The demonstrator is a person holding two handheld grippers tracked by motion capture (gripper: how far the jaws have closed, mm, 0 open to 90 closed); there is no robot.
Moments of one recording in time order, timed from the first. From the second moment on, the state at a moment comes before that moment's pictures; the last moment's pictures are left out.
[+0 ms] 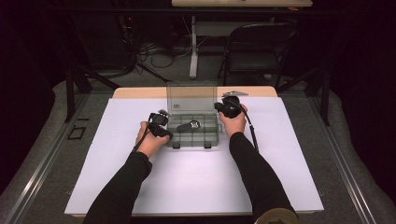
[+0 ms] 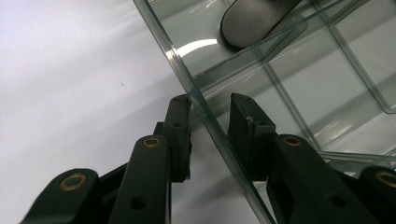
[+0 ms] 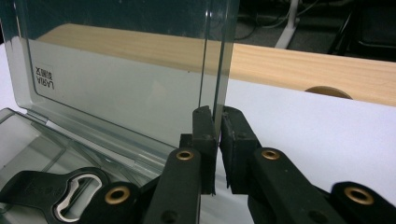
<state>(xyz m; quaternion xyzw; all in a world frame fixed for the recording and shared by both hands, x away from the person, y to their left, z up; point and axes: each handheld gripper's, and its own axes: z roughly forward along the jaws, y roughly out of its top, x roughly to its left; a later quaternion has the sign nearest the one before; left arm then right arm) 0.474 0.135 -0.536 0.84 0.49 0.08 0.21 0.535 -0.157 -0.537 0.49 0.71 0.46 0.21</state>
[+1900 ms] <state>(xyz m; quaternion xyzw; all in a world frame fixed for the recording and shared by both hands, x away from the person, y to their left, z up) 0.509 0.161 -0.465 0.78 0.51 0.14 0.35 0.526 -0.154 -0.542 0.47 0.70 0.47 0.25</state>
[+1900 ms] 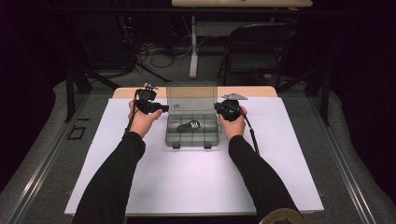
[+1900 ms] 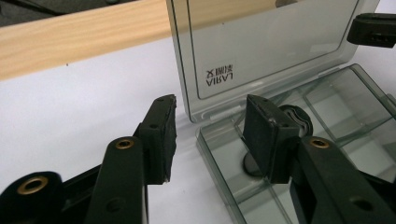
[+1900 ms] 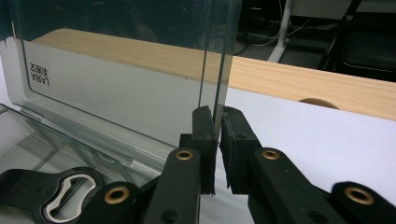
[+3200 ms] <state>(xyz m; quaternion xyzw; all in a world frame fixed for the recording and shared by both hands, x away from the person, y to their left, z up) 0.550 0.148 -0.464 0.75 0.52 0.19 0.37 0.524 -0.154 -0.544 0.47 0.70 0.47 0.26</state>
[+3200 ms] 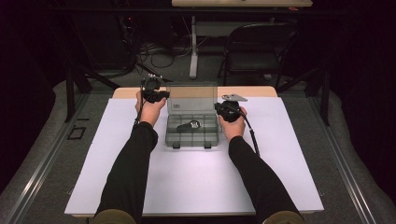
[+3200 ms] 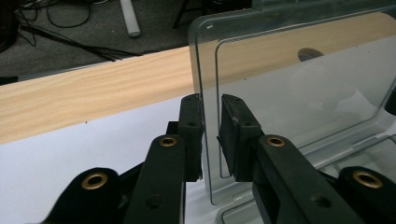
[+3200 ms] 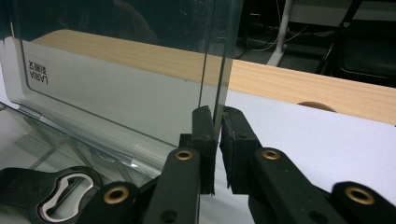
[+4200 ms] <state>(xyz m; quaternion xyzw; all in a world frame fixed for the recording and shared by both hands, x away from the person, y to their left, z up) 0.551 0.145 -0.472 0.71 0.57 0.18 0.38 0.525 -0.154 -0.545 0.46 0.71 0.47 0.26</state>
